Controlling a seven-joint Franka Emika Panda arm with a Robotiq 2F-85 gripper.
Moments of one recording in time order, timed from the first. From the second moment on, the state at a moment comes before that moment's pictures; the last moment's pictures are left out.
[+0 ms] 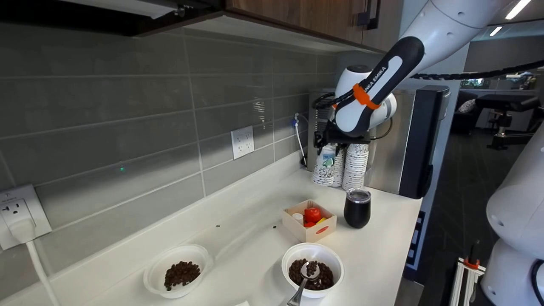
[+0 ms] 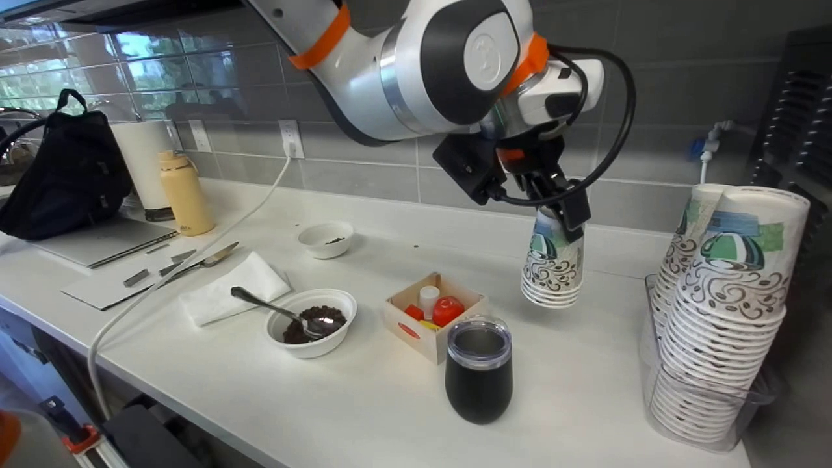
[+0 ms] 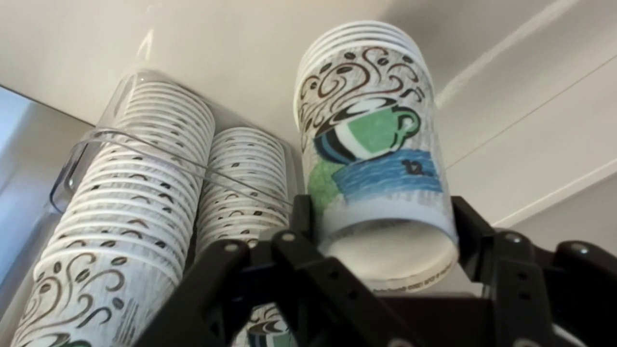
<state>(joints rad) -0.39 -0.07 -0.06 -2.48 -0.31 2.90 0.60</state>
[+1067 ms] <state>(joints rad) -0.39 0.08 -0.05 -2.44 -0.66 2.91 0.96</state>
